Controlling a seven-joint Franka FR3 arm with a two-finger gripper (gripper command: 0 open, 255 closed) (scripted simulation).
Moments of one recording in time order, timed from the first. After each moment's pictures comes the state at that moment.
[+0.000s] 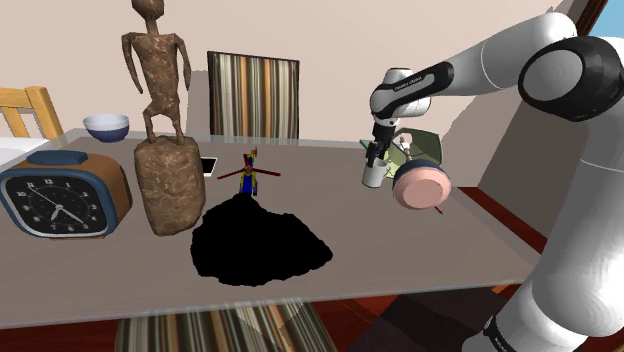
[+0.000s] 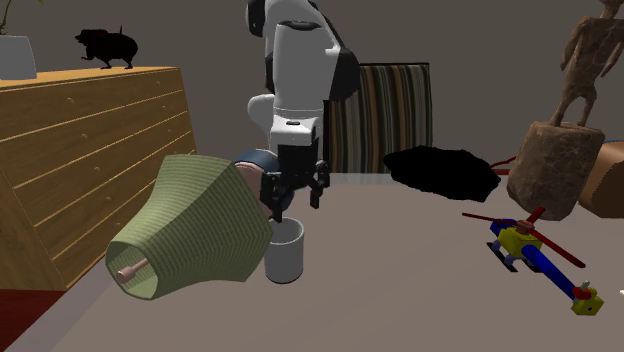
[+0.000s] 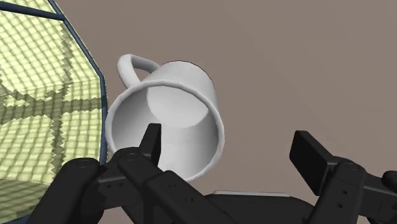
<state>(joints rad) -0.11 0.21 -0.26 -1.91 0.01 2.16 -0.53</state>
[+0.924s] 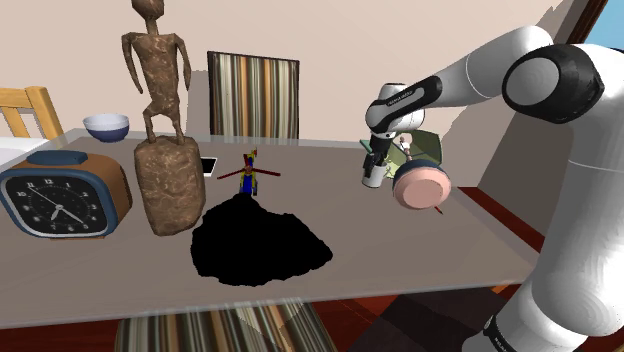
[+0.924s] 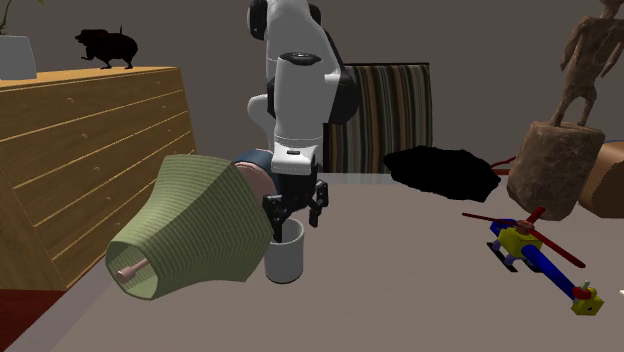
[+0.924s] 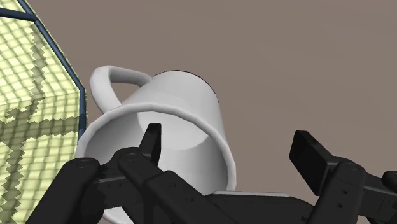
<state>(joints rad) -0.12 0.28 -0.26 -1.94 0.03 2.25 -0.54</state>
